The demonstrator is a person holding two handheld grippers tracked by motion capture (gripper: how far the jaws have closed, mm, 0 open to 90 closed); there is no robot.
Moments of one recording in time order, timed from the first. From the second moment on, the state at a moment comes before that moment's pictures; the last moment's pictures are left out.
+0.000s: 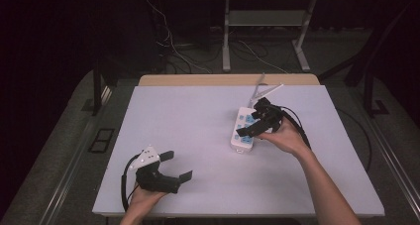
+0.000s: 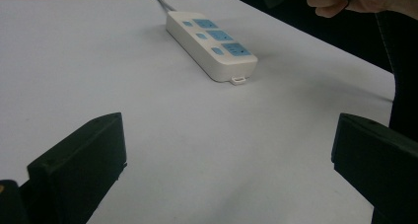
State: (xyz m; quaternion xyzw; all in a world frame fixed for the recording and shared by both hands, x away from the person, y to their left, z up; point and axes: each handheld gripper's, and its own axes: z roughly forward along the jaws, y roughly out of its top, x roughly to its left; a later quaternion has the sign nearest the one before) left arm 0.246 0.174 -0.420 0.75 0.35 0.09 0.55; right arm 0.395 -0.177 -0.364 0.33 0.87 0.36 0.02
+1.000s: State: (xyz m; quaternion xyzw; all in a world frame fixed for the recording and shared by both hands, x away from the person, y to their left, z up) left arm 0.245 0.173 -0.421 0.76 0.35 0.10 0.55; right arm 0.407 -0.165 -0.391 0.35 0.87 0.34 -0.03
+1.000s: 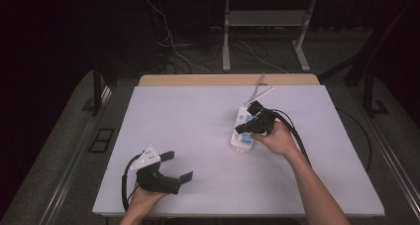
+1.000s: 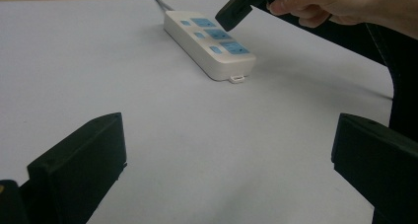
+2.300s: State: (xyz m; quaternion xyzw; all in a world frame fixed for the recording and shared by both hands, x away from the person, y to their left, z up) left arm 0.243 0.168 -0.421 0.76 0.34 0.10 0.55; right arm 0.405 -0.161 -0.420 0.36 0.87 0.35 -0.03
